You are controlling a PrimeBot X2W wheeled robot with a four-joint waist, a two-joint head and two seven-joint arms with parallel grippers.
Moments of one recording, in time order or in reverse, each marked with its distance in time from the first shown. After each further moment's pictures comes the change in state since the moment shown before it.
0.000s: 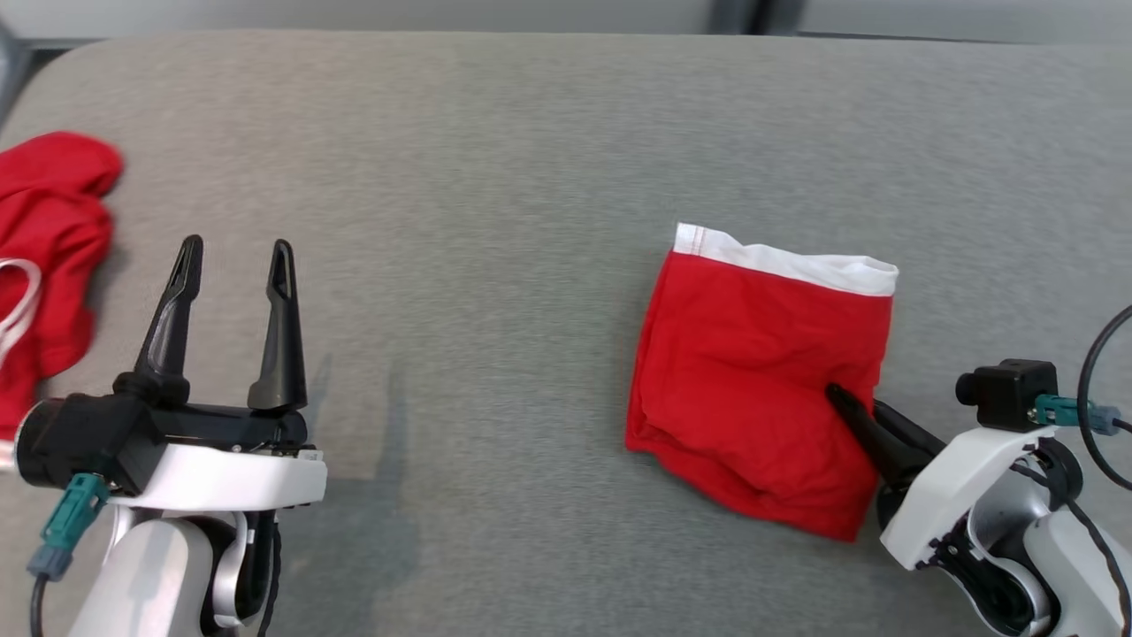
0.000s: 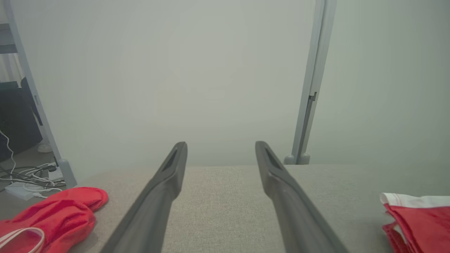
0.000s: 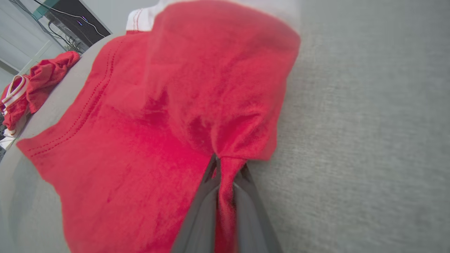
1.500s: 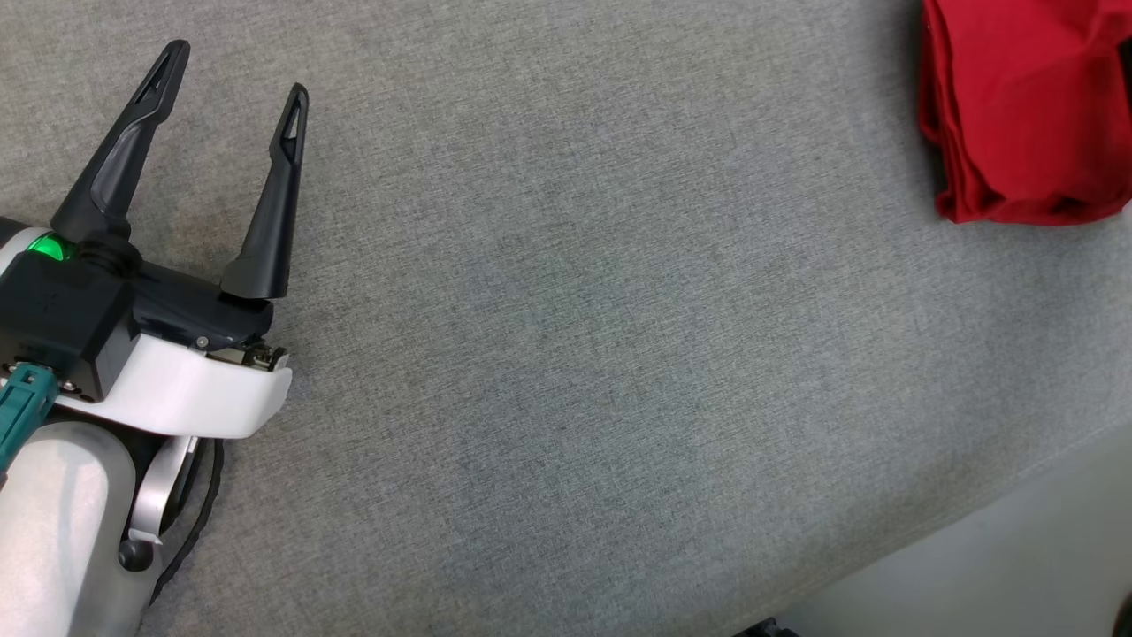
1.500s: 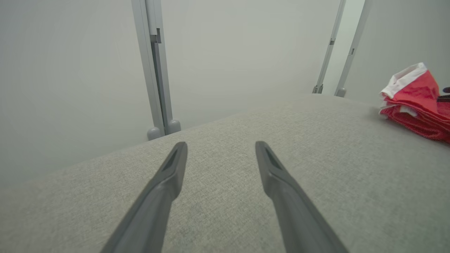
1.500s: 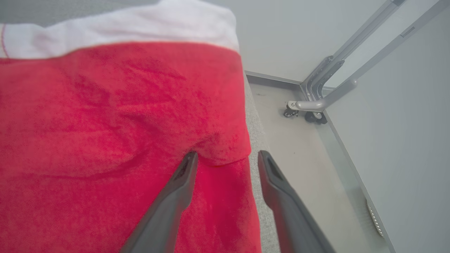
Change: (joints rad) left arm -0.222 0.194 -0.069 -0.255 0.128 -0.042 0.264; right arm -0.661 -0.188 0.071 0.561 -0.137 0.000 -0.236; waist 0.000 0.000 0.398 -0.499
